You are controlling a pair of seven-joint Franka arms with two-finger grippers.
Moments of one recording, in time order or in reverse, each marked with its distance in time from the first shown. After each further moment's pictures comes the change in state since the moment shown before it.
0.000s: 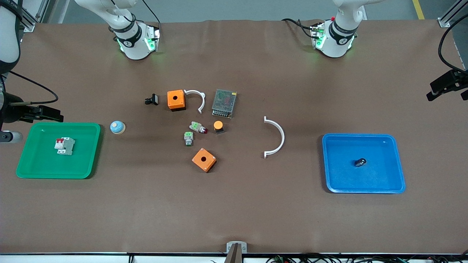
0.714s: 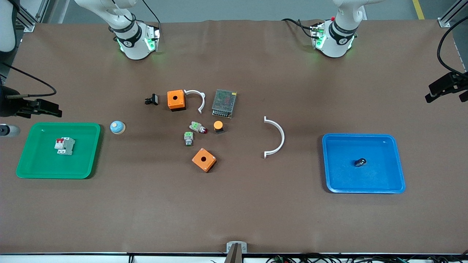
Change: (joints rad) left arm -0.054 0.010 0.043 0.003 0.000 0.000 0.000; right arm 0.021 -0.051 0.001 0.006 0.000 -0.044 0.000
